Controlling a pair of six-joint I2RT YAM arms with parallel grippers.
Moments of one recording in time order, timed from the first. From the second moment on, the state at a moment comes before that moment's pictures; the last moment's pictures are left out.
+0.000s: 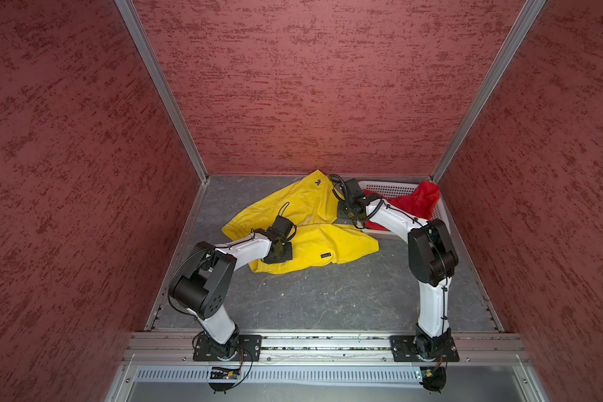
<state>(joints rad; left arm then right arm) -0.47 1.67 0.91 -0.50 -0.03 -0.56 0.44 2.03 1.57 -0.54 0.14 0.53</state>
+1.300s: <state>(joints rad) 0.01 1.57 0.94 -0.28 0.13 -0.84 0.95 1.95 1.34 -0.20 0.02 0.38</state>
